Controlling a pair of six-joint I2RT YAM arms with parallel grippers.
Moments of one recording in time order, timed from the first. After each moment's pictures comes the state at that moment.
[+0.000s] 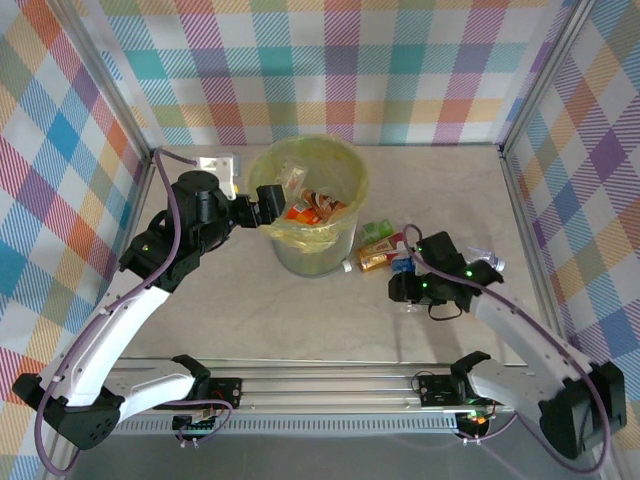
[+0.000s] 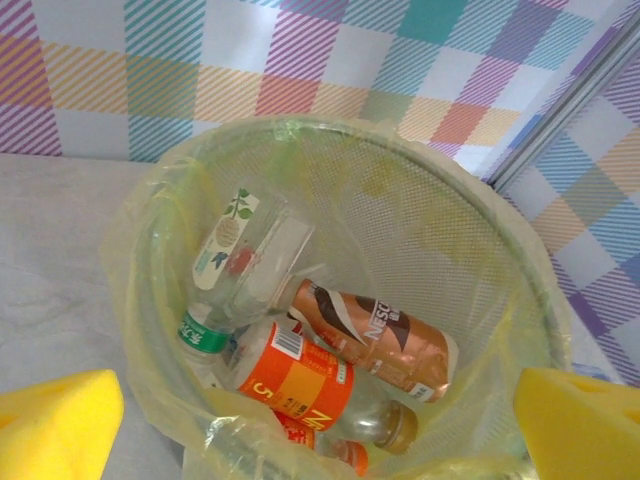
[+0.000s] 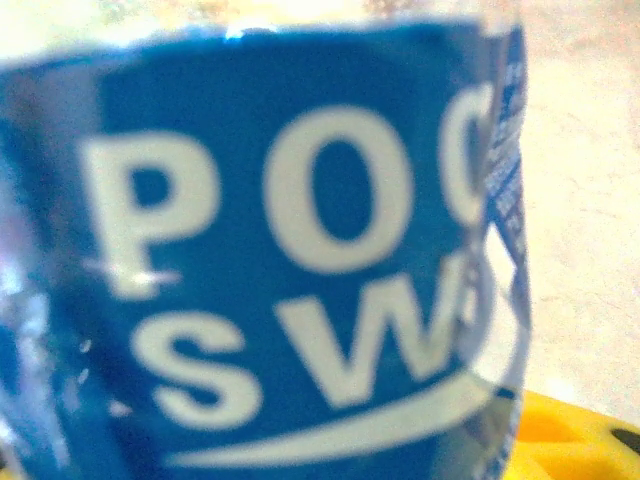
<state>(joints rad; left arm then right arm) -0.56 1.07 1.32 -0.62 -0.13 -0.41 0.48 0.97 0.76 -0.85 -0.18 0.47</state>
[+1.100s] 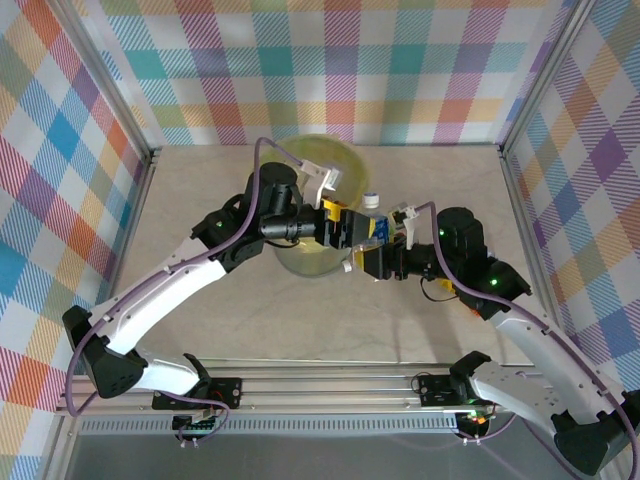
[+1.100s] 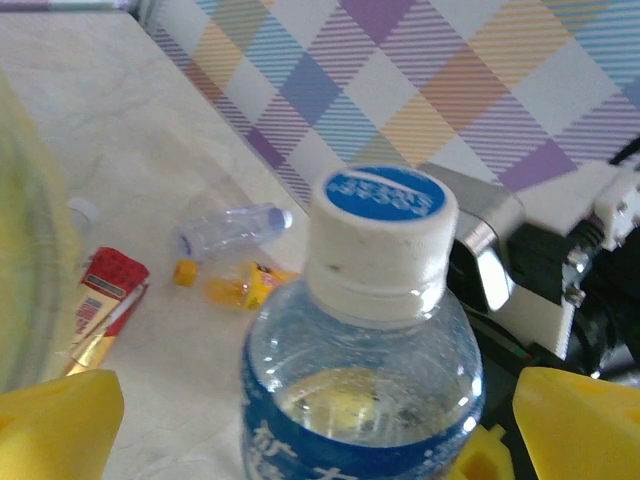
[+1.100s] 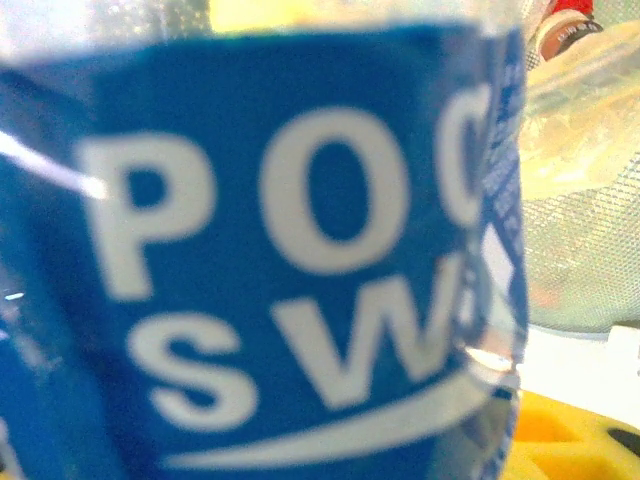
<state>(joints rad) -0.82 1.37 1.46 -0.46 0.40 -0.49 0.58 0.89 0.94 -0.47 -0.58 0.40</state>
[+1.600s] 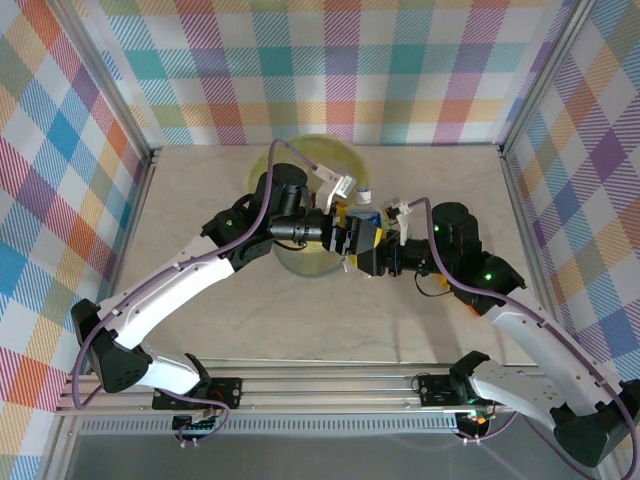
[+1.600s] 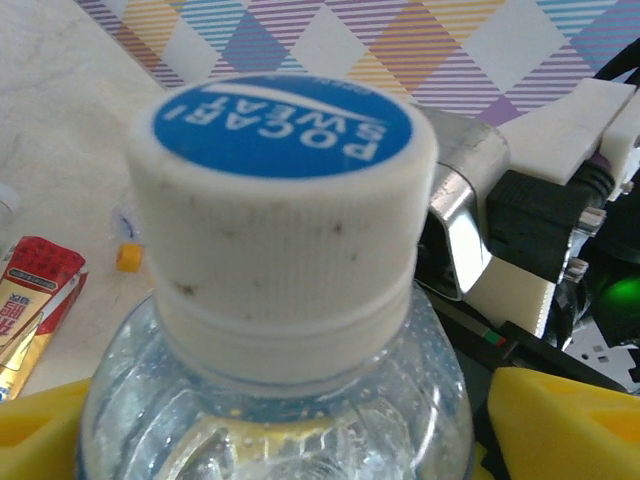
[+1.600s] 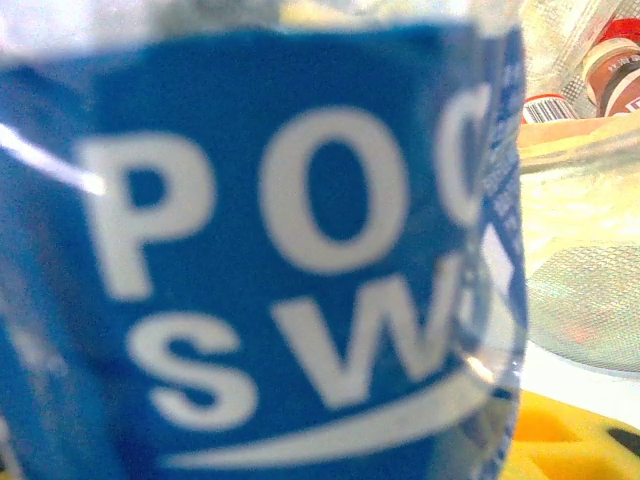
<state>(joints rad) -0.84 1.41 1.47 -0.44 0.50 -0.48 0.61 0.93 0.97 -0.42 -0.59 0.40</state>
